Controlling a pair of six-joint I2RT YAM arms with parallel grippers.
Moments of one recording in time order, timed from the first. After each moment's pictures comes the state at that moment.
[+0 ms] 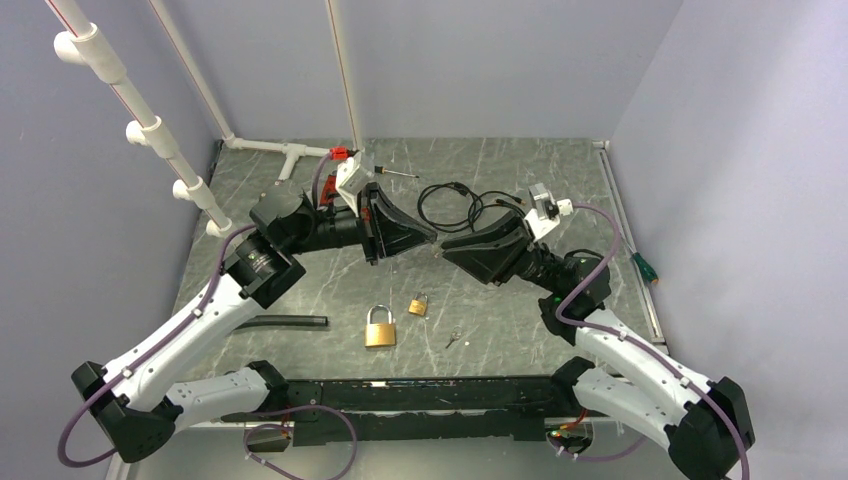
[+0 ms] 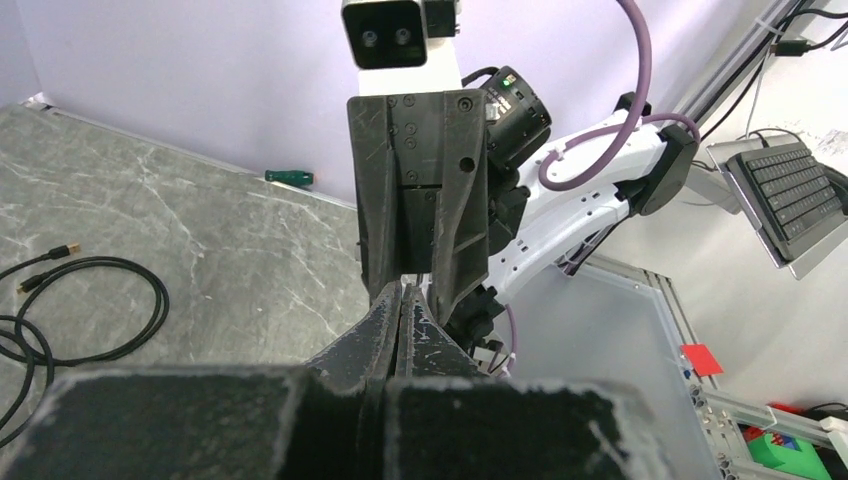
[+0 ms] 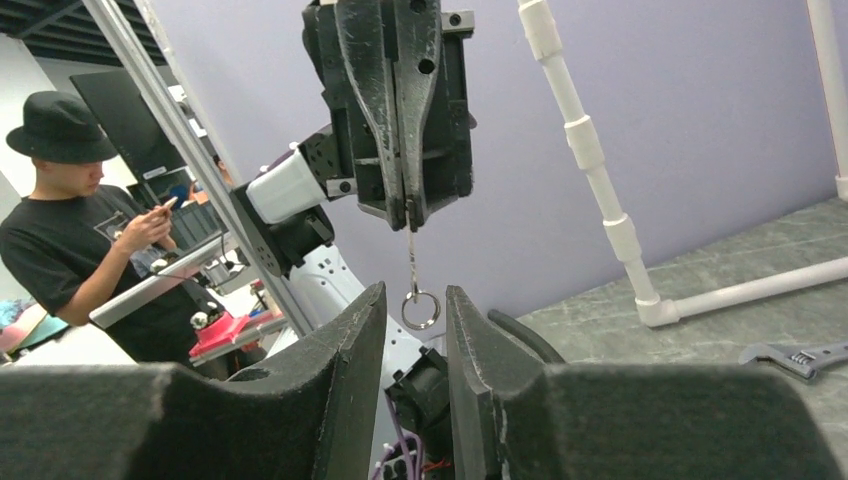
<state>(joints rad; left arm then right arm) -0.75 1.05 1.15 0.07 0.69 -0.43 0.61 0.87 0.54 1.00 -0.65 0.92</state>
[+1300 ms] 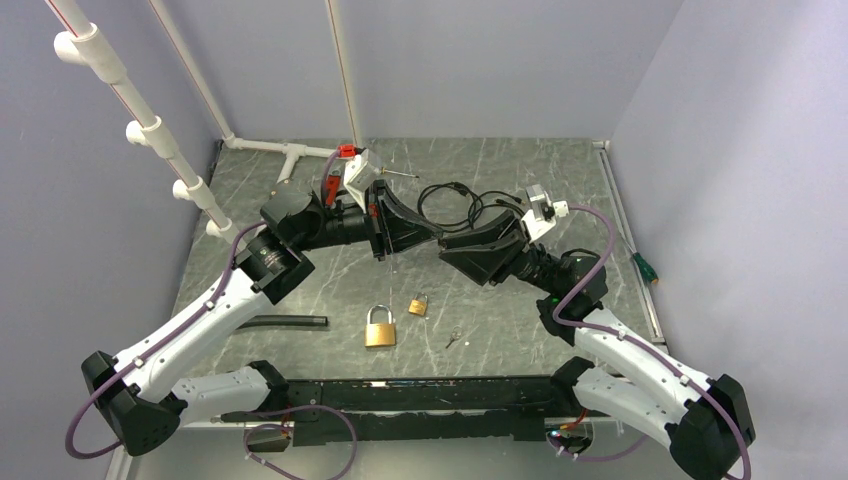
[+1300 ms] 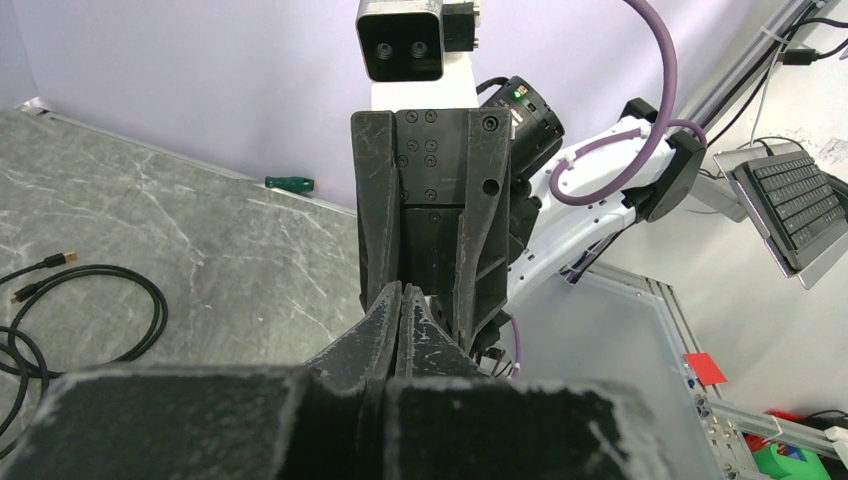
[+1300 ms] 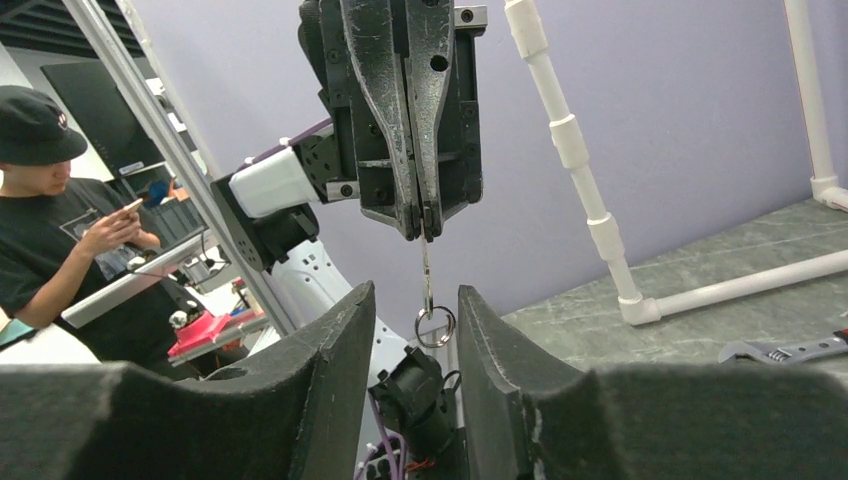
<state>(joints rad) -0.75 1.09 1.13 0.15 0.69 -0.45 0.63 0.88 0.54 0.97 -0.63 0.86</state>
